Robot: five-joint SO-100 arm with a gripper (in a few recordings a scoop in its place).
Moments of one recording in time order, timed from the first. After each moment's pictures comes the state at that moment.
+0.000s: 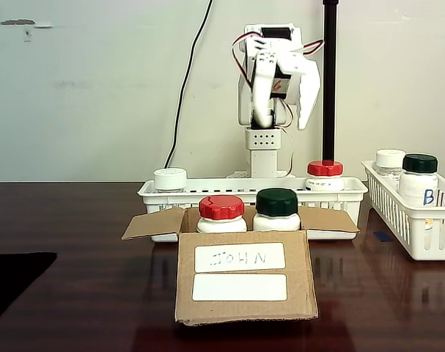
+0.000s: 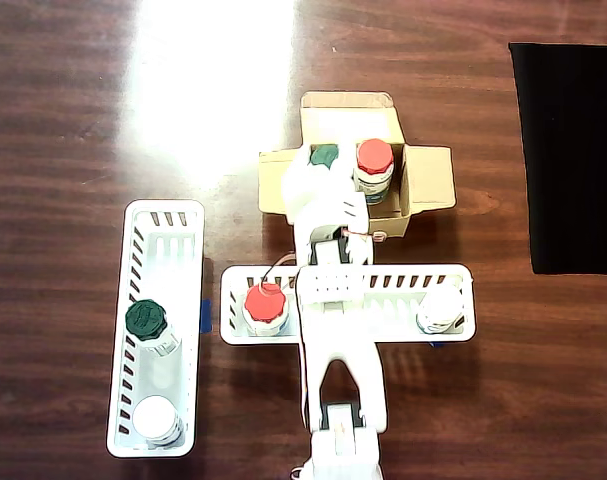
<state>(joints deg) 2.3 89.5 78.0 28.2 83.2</state>
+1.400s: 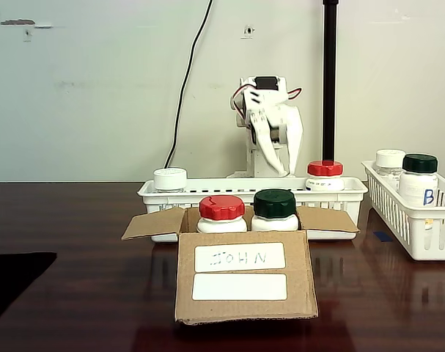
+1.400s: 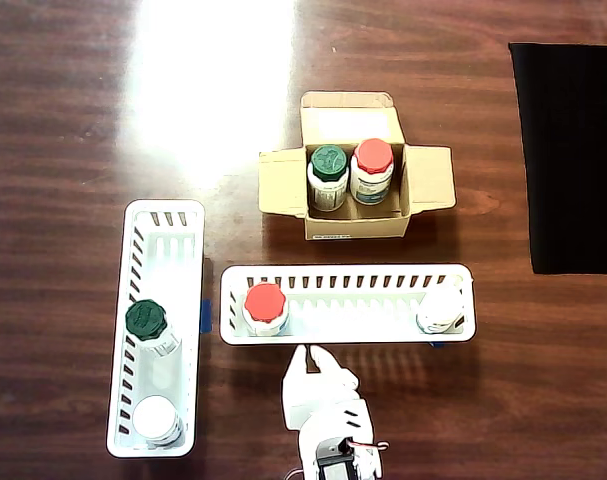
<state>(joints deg) -2.5 192.0 169.7 51.3 98.3</state>
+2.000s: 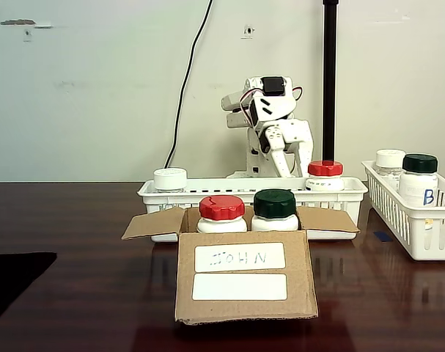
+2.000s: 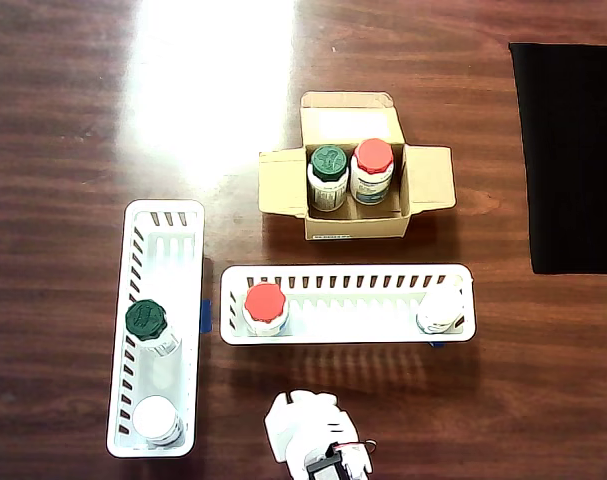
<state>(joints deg) -16.8 192.0 169.7 64.9 87.1</state>
